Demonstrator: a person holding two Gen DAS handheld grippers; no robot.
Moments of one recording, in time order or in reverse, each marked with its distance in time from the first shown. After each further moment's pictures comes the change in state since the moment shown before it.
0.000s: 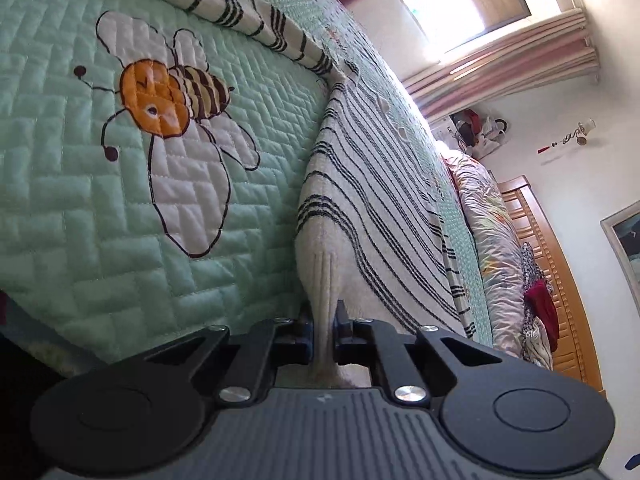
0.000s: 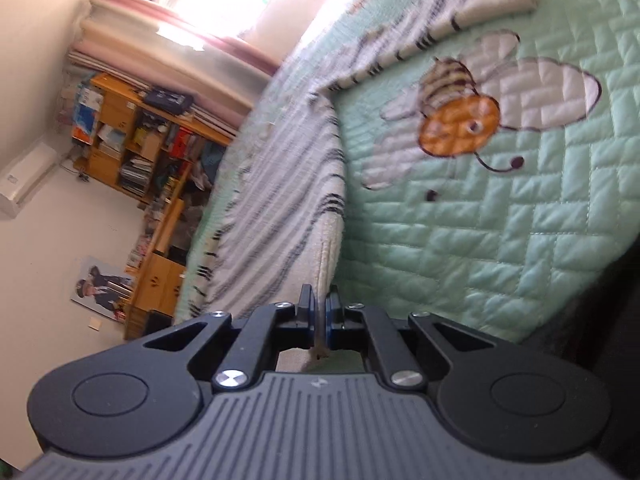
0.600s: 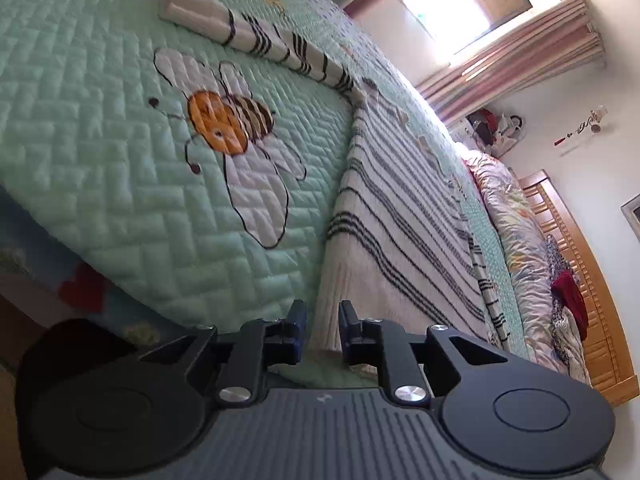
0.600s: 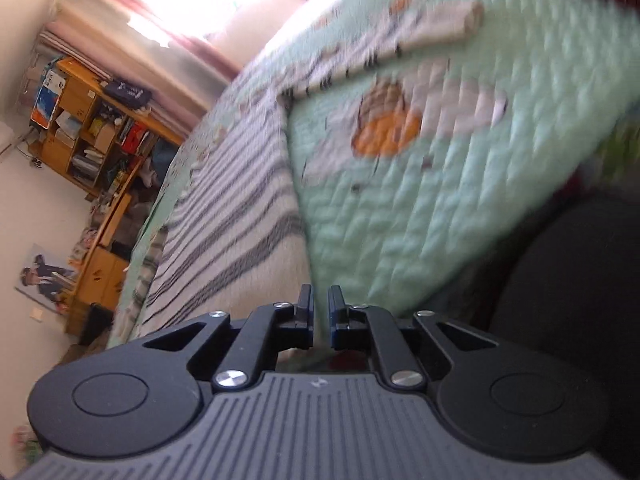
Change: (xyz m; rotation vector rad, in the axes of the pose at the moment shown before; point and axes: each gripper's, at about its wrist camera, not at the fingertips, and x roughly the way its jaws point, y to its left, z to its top) left arm -0.055 0.025 -0.016 0.061 -0.063 0.083; right arm -0.027 -0.004 -0.012 -0.110 -0.069 -0.227
